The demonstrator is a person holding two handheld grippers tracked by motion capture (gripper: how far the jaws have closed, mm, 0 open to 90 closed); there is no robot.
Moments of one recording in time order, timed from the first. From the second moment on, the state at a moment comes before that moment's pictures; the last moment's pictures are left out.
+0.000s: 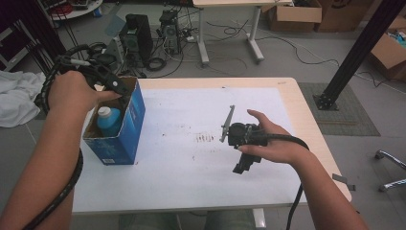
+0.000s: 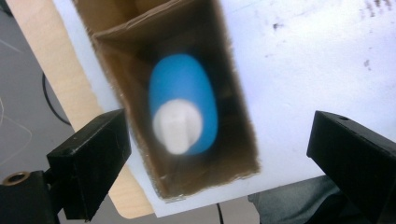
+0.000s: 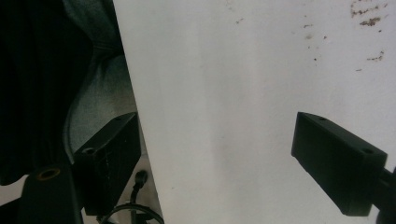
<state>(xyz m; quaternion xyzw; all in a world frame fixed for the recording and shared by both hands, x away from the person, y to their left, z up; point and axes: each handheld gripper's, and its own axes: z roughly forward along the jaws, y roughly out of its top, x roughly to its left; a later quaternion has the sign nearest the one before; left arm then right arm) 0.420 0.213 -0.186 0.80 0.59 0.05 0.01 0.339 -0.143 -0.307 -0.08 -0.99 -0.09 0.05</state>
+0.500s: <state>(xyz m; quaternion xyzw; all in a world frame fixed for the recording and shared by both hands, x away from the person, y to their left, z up) 0.420 0.175 -0.178 0.85 0.52 0.04 0.04 0.340 -0.143 -0.309 -0.08 -0.99 -0.09 0.05</state>
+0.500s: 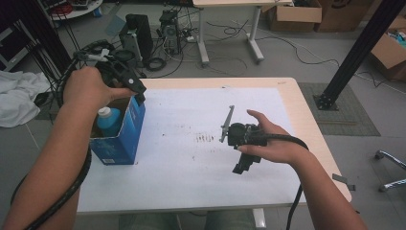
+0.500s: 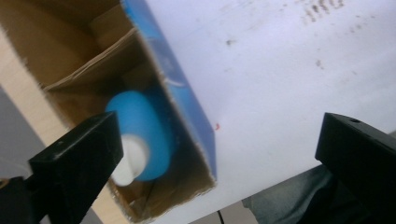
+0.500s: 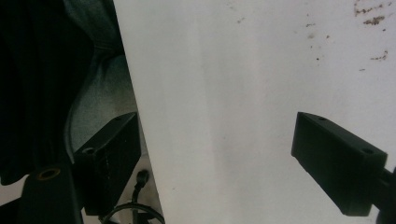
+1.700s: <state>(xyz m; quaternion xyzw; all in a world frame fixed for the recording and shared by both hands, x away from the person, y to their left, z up) 0.373 0.089 -0.215 0.99 0.09 -0.09 0.05 0.359 -0.153 -0.308 -0.09 -0.99 -0.08 0.07</state>
